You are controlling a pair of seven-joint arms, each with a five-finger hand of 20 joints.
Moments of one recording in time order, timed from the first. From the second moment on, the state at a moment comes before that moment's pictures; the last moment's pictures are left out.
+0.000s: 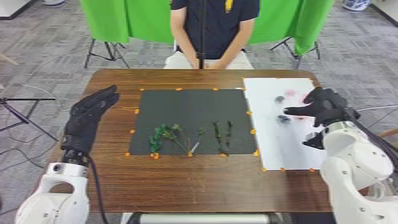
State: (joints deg) left arm 115.9 -71.1 -98.7 -117.6 68.1 -2.2 12.1; right arm -98.4 -69.2 94.2 -114.1 -149.4 -16.3 20.2
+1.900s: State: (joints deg) left arm 116.8 -69.1 -101.0 -117.4 67.2 -2.1 12.2; right arm -92.9 -67.6 83.5 -100.2 -152.3 -9.7 18.4
